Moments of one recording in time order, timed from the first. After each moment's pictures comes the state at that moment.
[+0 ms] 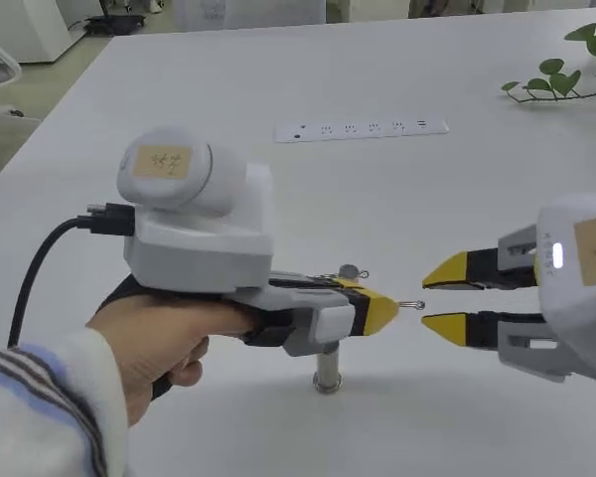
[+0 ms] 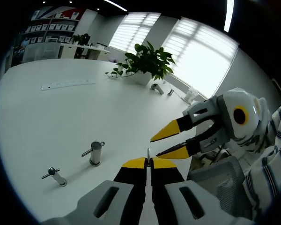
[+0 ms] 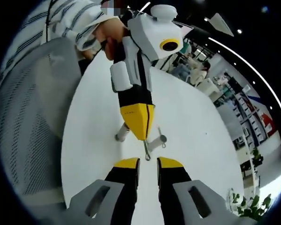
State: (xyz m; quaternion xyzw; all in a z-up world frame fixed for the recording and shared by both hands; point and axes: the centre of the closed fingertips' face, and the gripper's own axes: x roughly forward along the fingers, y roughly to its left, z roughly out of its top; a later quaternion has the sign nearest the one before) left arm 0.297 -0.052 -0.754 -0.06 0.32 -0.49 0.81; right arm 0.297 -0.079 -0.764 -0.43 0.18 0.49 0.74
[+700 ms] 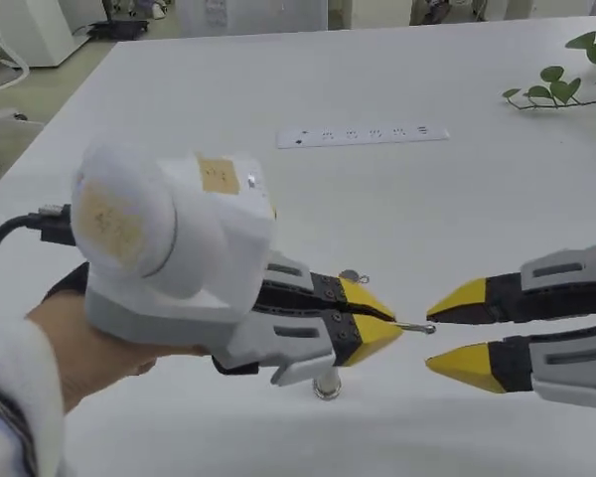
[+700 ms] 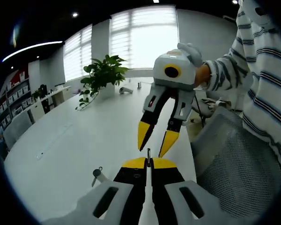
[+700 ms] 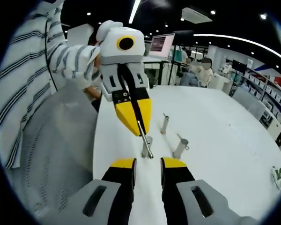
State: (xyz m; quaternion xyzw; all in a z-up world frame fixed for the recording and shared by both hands) left arm 0.268 -0.055 -0.740 0.17 0.18 -0.61 0.76; right arm 0.272 -0.071 -0.761 -0.23 0.21 0.58 0.75
